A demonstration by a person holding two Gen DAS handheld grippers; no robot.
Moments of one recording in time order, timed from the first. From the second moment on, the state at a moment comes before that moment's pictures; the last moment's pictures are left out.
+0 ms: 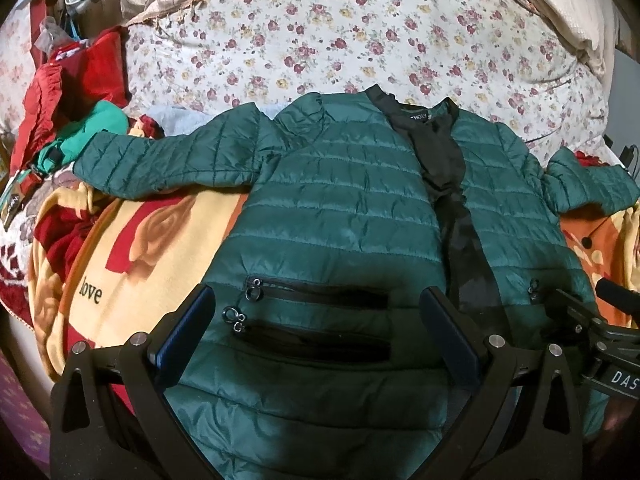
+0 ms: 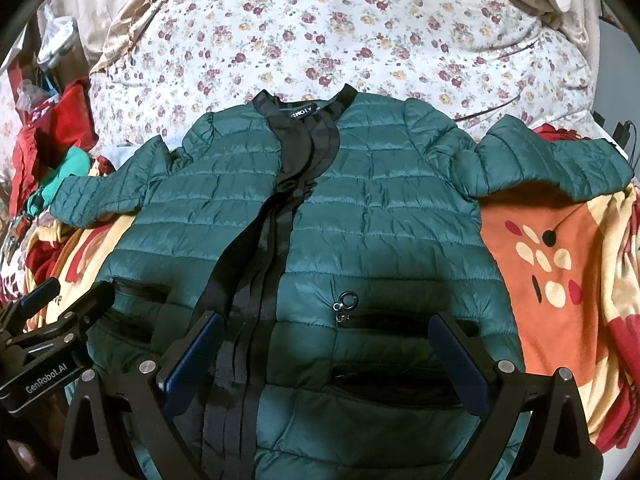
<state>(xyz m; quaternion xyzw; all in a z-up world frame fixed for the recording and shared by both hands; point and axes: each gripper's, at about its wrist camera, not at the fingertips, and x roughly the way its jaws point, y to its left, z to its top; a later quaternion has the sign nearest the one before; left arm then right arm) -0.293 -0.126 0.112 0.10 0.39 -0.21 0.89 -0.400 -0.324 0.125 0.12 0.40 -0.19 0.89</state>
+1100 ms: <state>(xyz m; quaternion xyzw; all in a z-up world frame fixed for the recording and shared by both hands) -0.288 -0.127 0.102 0.09 0.40 -0.22 0.88 -0.391 -0.325 0.119 0.09 0.41 -0.21 0.88</state>
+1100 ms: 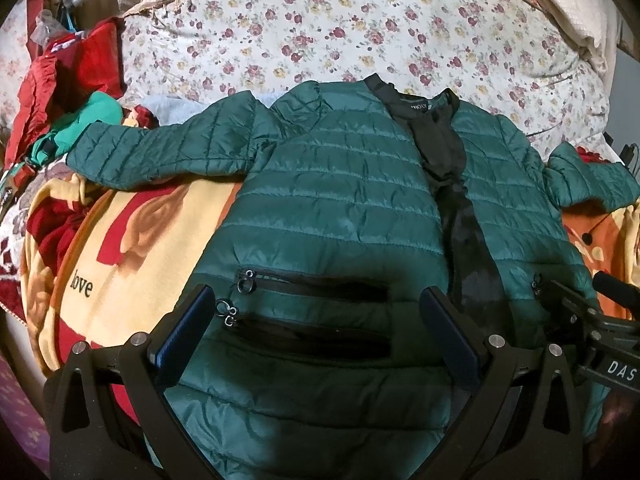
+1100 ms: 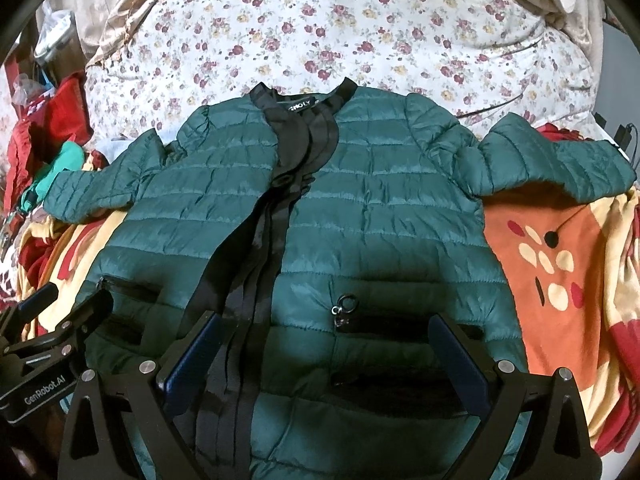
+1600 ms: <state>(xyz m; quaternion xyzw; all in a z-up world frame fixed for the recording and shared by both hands) -0.263 -0.145 0.109 0.09 0.41 -0.23 0.88 -0.362 -0.346 0.130 0.09 0.40 -0.21 0.89</state>
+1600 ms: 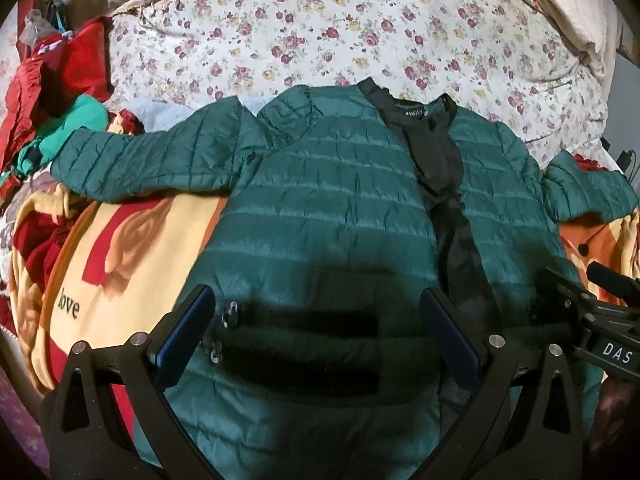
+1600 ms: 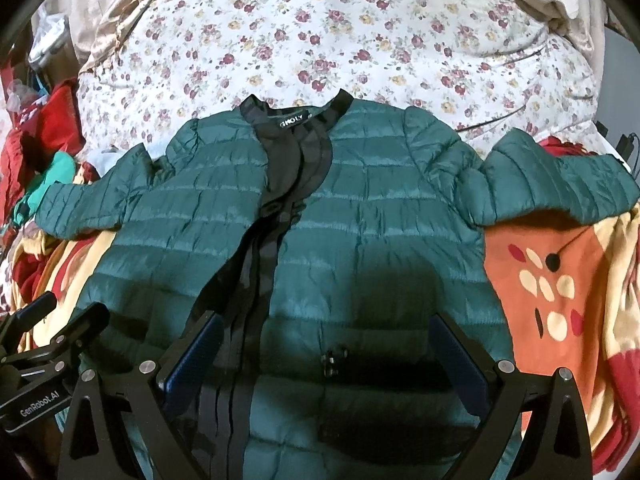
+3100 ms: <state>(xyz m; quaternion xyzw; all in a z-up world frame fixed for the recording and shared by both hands) -0.123 -0.195 0.110 0.09 0.39 -0.18 0.90 -0.229 -0.424 0.123 0.15 0.40 -0.19 0.88</state>
